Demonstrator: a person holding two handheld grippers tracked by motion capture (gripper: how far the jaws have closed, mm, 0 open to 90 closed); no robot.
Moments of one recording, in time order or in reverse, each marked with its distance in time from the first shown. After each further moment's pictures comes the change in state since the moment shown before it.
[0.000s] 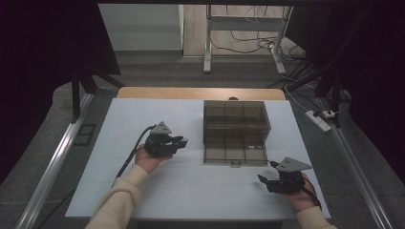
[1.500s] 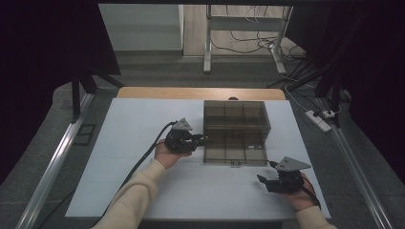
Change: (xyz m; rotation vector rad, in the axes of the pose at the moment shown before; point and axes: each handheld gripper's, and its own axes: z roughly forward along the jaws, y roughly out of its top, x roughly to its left) left arm -0.028 0.037 0.041 0.003 -0.094 0.058; right arm -0.001 -0.001 0.003 0.011 0.012 0.005
